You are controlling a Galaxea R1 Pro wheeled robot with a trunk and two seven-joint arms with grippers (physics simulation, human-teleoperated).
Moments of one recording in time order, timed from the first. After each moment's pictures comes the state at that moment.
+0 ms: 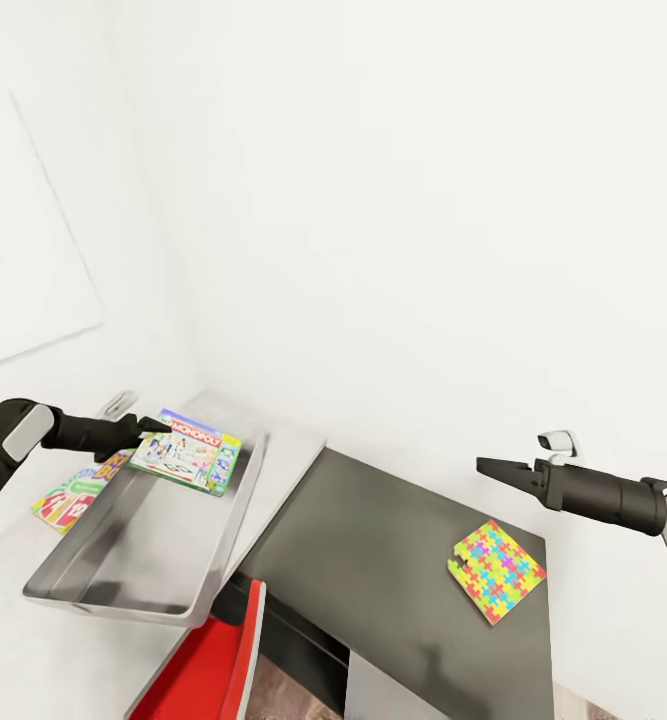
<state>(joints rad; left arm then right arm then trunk) -1.19 0.52 -0.30 -0.41 0.72 1.03 -0.50 -0.44 -0.41 -0.21 -1.62 -0.55 1.04 1.11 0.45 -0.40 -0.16</state>
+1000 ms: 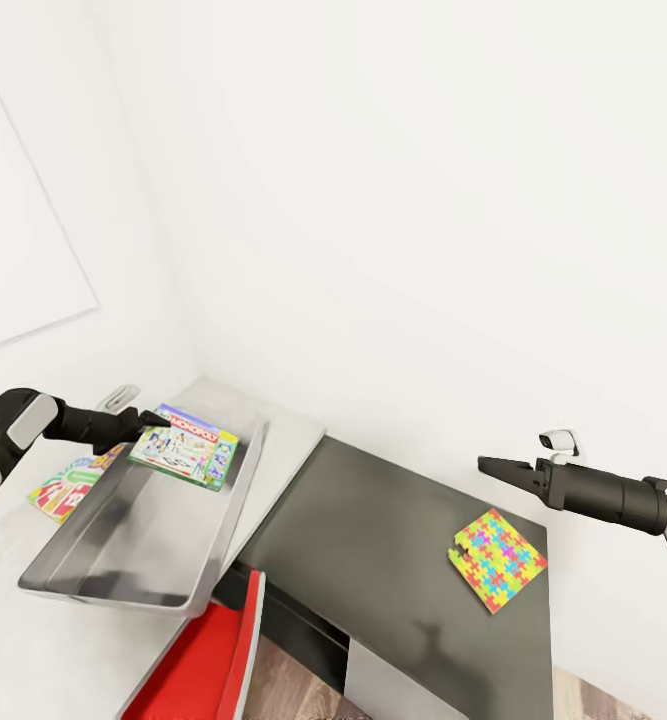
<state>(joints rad) -1.24 0.50 -0.30 -0.37 0.72 1.03 -0.42 -0.44 -0.42 -0.22 -1.62 -0.55 1.04 1.12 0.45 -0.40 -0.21</state>
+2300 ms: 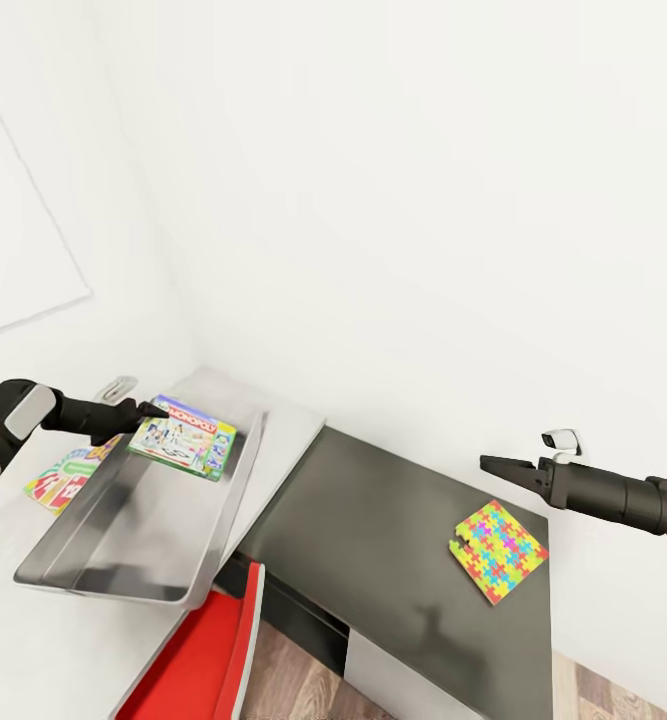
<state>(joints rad) -1.27 0.50 -0.30 -0.36 0.72 1.03 -0.39 -0.44 -0.42 -0.22 -1.62 -0.55 1.04 1.12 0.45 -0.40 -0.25</state>
